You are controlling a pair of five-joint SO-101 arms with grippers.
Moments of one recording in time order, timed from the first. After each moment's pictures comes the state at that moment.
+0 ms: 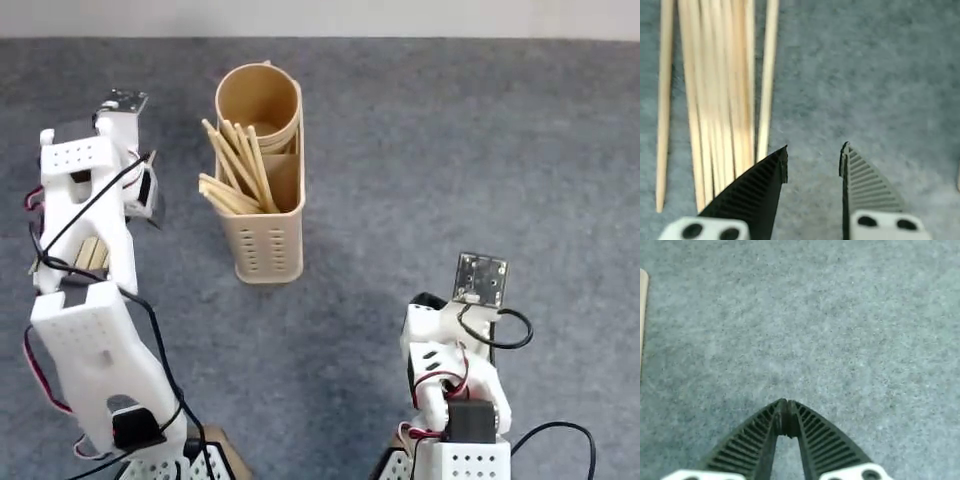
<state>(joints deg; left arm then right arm) -22.0 30.8 -20.3 81.4 -13.0 -3.8 -104.5 95.2 55.1 -4.2</state>
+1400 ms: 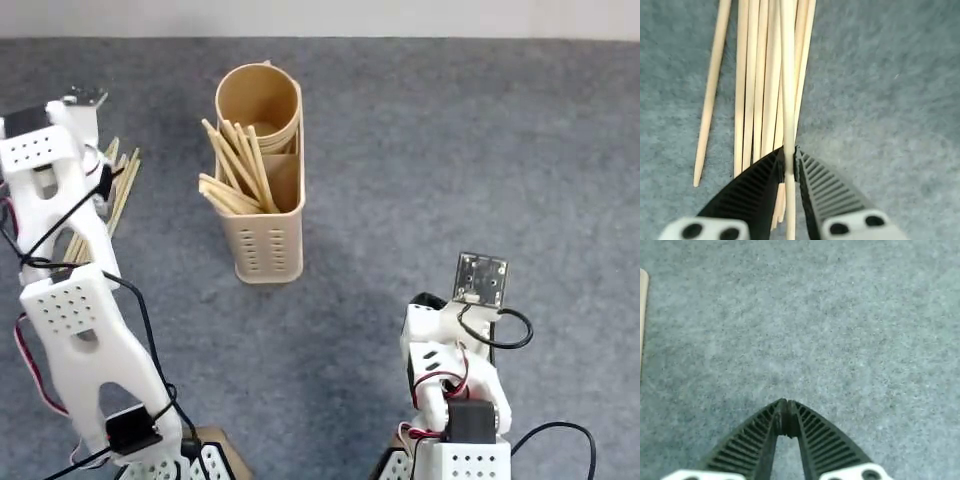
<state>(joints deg) -28.7 44.7 -47.4 100.5 -18.9 -3.8 -104.5 95.2 55.1 -4.2</state>
